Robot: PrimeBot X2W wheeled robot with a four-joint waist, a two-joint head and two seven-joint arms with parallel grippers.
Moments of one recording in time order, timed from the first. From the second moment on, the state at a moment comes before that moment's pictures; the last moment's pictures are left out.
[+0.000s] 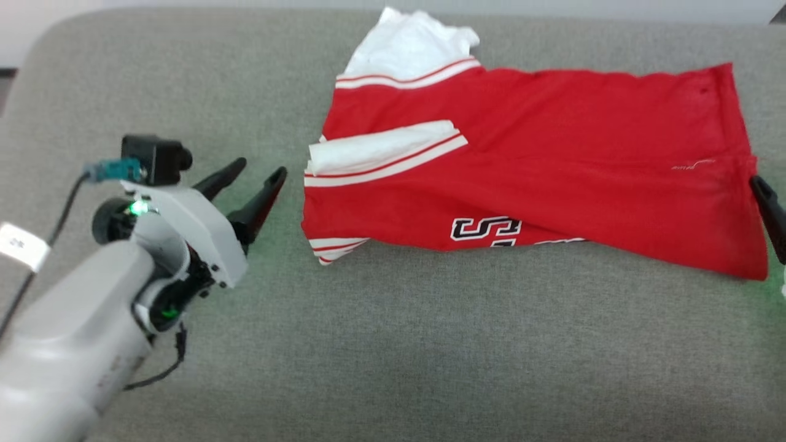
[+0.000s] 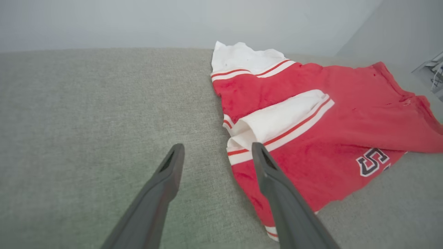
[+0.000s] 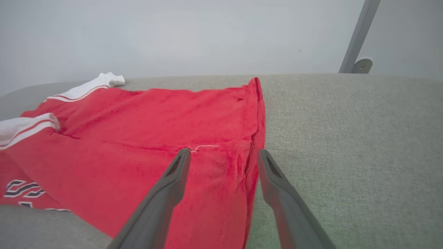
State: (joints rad) left arm -0.87 0.63 -0.94 0.52 -1.18 -0.10 -0.10; right arm -0.45 -0.68 0.26 0.34 0.85 0.13 0.04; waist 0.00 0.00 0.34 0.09
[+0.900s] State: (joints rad) left arm -0.95 0.66 -1.00 0.50 -1.48 0.00 0.60; right arm -0.44 -0.66 0.20 0.23 0.82 0.13 0.10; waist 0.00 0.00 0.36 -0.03
